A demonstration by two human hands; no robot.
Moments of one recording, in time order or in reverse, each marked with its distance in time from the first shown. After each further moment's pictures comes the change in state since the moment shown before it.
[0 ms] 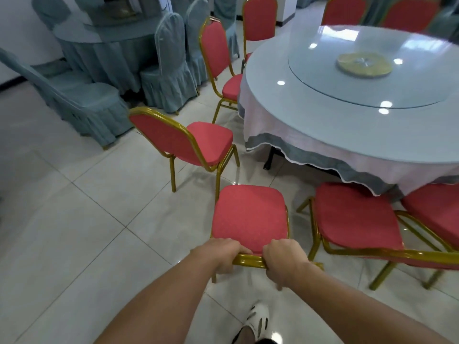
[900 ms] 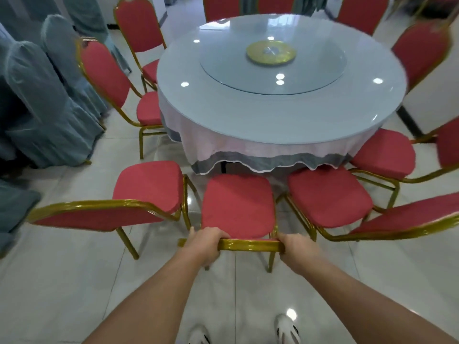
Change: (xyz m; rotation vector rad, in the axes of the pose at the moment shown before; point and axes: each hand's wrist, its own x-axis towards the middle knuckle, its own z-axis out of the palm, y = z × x) left_hand 0.181 -0.168 -0.190 0.182 0.125 0.175; right_hand 0.176 0.033 -0.049 0.753 -0.015 0.712
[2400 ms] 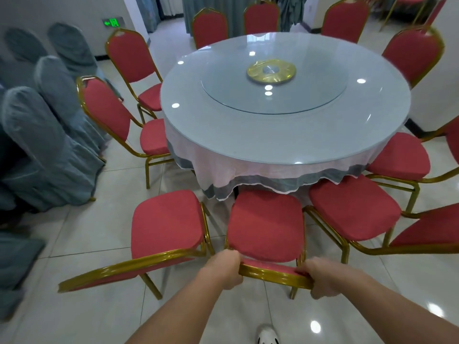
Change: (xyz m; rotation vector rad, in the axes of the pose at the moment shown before) left_hand 0.044 -0.098 -0.082 0.101 -0.208 0.136; right_hand 0.058 -0.092 -0.038 0.017 -0.417 -0.093
